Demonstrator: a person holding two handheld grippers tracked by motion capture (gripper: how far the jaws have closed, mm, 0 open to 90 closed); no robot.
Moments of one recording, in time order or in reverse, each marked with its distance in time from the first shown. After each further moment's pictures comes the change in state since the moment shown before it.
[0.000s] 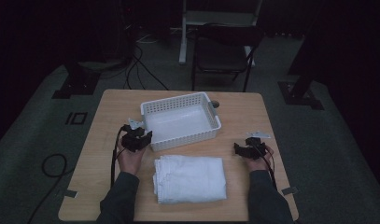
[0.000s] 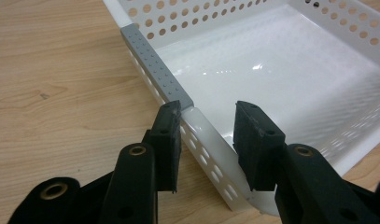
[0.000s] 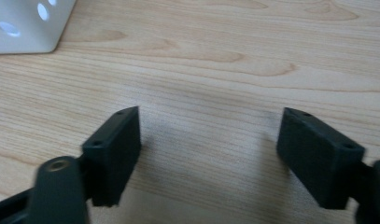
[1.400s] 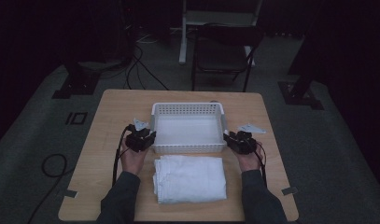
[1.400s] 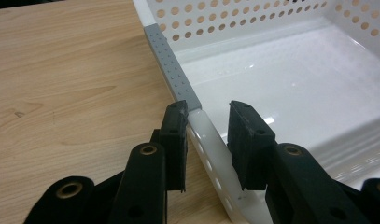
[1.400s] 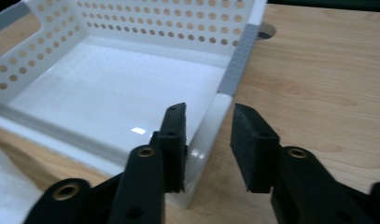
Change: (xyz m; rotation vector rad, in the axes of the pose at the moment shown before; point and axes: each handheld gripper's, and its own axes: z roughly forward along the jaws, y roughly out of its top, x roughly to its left) left arm -0.011 0.001 0.004 -0.006 -0.039 0.066; right arm 0.054 0.042 -0.045 -0.150 0.215 -0.028
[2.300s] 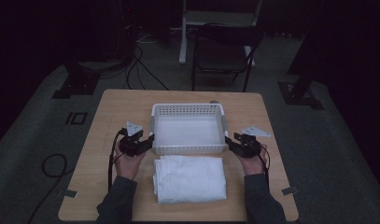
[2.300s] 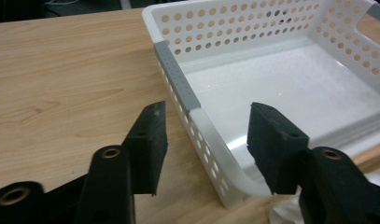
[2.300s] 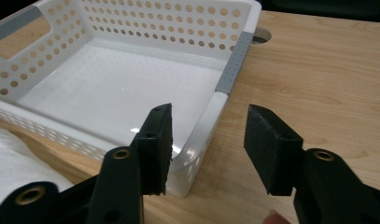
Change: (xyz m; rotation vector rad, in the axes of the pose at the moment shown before) left arm -0.001 -0.008 -0.037 -0.064 -0.008 -0.025; right arm 0.002 -0.003 -0.022 -0.018 -0.006 -0.021
